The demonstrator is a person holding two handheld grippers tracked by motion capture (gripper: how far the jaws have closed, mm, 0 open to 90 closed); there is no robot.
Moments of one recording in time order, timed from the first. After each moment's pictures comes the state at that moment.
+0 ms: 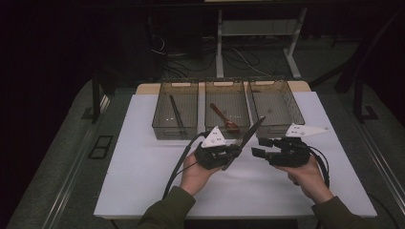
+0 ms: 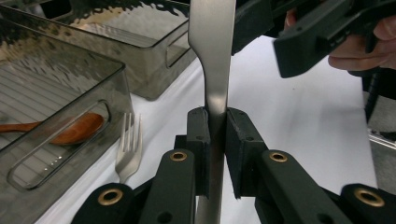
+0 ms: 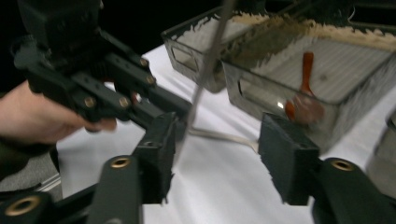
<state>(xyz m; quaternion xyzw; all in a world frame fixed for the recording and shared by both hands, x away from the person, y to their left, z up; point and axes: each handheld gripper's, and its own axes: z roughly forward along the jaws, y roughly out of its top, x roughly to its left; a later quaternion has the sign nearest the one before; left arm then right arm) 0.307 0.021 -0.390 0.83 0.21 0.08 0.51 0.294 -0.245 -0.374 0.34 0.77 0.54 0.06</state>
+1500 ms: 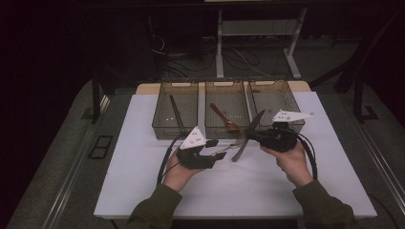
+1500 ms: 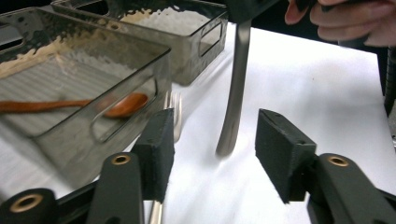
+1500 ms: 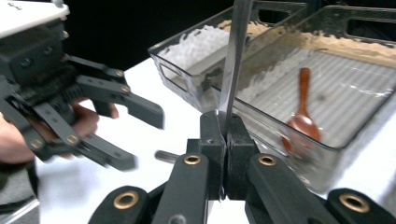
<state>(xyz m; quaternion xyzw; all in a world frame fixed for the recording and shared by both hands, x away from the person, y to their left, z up) 0.310 0.076 -0.397 0.82 0.22 0.11 0.52 0.327 -0.221 -0.362 0.36 0.77 0.53 0.06</state>
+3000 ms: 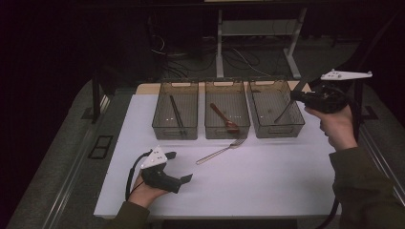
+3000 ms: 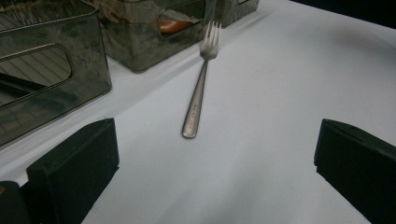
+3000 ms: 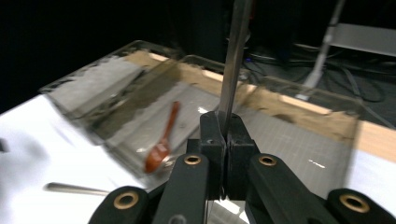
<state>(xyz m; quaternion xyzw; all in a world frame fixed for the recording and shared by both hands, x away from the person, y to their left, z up) 0.273 0.164 -0.431 0.81 0.29 0.11 0.50 0.382 -0.328 -0.288 0.43 0.74 0.48 0.19</state>
